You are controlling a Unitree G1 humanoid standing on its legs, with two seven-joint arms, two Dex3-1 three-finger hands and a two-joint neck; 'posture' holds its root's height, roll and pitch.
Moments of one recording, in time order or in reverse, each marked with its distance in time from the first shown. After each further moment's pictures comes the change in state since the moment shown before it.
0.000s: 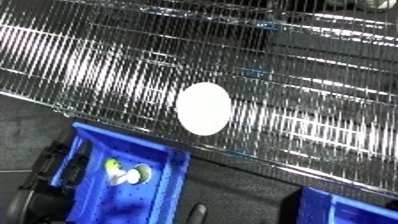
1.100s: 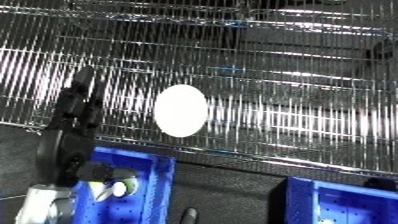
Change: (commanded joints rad) left arm -0.353 -0.031 -0.081 0.267 0.267 0.039 0.258; right arm -0.098 0.032 0.088 0.045 -0.037 0.076 0.109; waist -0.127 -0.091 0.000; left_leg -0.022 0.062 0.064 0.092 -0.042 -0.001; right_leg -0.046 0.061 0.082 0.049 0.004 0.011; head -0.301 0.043
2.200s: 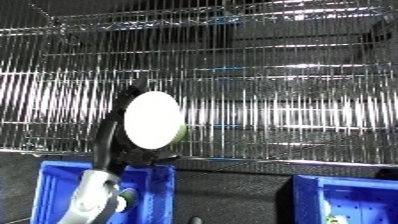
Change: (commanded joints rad) left arm -0.268 -0.076 -0.066 0.377 -0.036 0.021 -0.044; right arm -0.038 0.034 0.082 -0.063 0.011 0.020 -0.055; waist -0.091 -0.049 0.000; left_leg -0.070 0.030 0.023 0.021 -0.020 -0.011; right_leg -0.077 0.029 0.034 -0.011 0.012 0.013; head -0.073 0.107
